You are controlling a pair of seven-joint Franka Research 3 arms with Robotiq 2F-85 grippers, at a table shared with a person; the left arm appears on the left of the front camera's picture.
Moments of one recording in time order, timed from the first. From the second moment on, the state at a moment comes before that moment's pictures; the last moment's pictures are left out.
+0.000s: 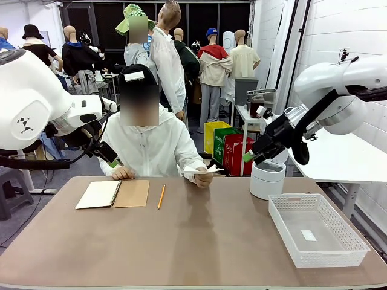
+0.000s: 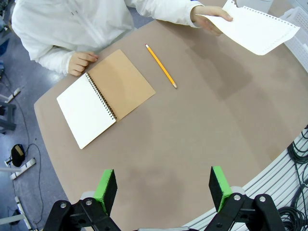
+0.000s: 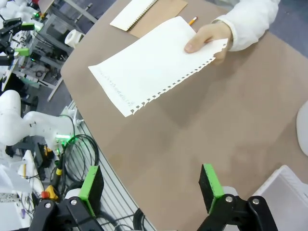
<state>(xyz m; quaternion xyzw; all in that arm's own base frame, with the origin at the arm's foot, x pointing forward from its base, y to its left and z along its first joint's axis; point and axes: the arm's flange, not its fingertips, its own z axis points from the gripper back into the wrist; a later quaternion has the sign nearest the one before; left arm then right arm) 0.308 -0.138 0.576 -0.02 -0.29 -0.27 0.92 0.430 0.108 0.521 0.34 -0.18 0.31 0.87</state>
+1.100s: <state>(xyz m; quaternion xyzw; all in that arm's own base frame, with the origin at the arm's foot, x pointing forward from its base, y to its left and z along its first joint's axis) 0.308 -0.138 0.576 -0.02 -0.29 -0.27 0.92 0.461 0.109 0.441 0.54 0.02 -0.11 0.83</state>
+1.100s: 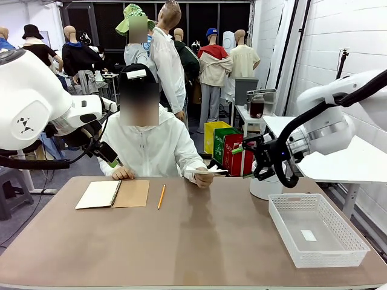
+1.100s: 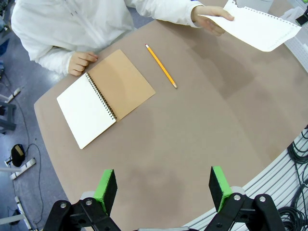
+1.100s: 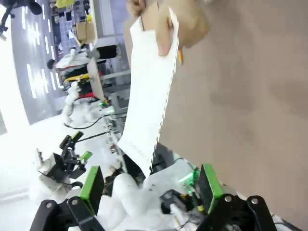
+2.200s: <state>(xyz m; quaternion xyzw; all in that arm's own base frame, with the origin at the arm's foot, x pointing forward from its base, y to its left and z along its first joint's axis) 0.308 -0.138 0.576 -0.02 -0.29 -0.27 0.92 0.461 0.123 0.386 0.58 0.10 -0.14 0.80</state>
